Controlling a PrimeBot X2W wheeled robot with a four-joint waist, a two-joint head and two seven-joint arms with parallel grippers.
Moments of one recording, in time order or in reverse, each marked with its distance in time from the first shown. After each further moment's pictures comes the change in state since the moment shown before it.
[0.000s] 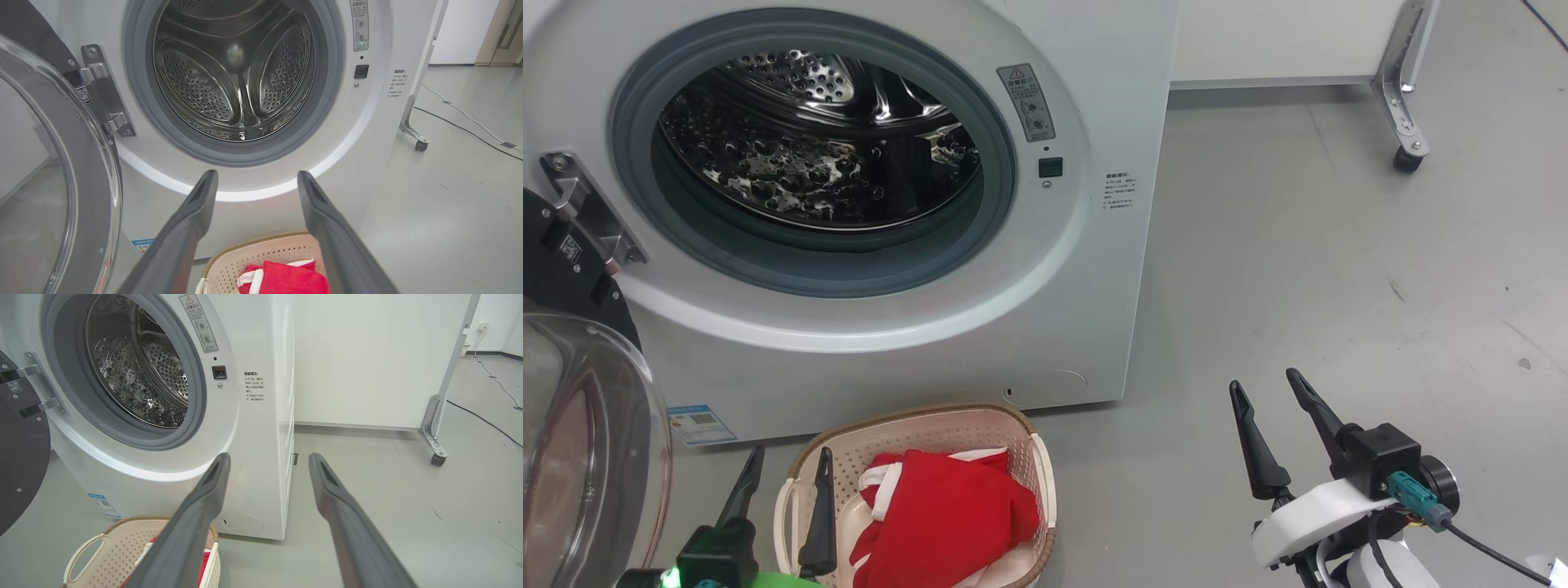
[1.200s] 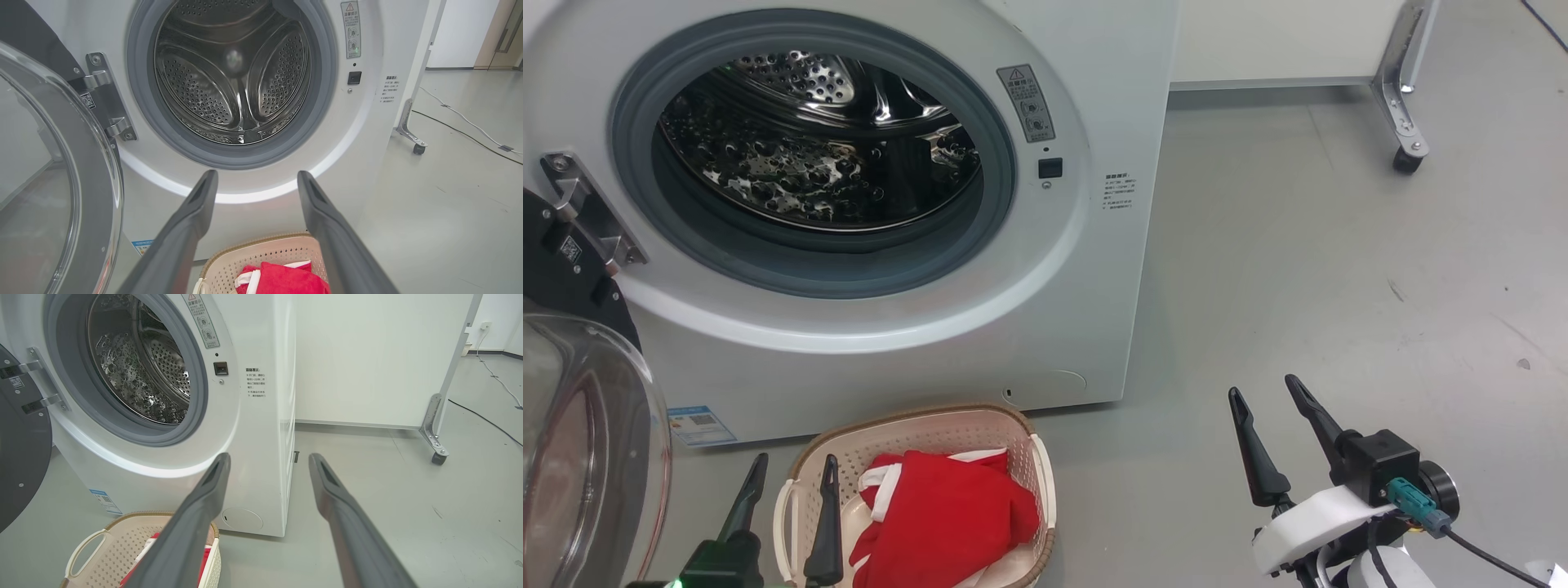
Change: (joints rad) left arm 0.059 0.001 -0.021 -0.095 -0.001 0.035 0.023; right arm 0.014 0.001 -0.002 -0.004 -0.009 0.010 0.000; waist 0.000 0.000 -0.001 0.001
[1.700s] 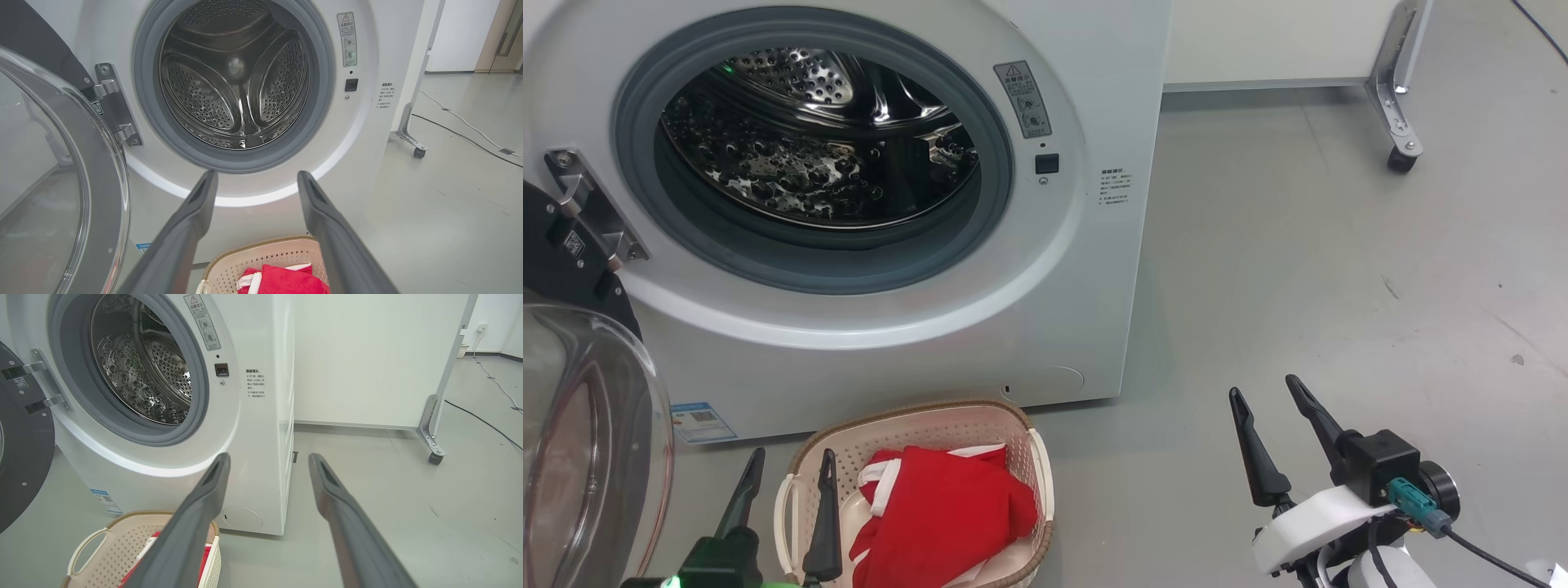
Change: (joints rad) left arm 0.000 0.000 0.000 -0.026 0.003 0.016 0.009; right arm 0.000 0.000 -0.002 0.001 -0.001 0.000 0.000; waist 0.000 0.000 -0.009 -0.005
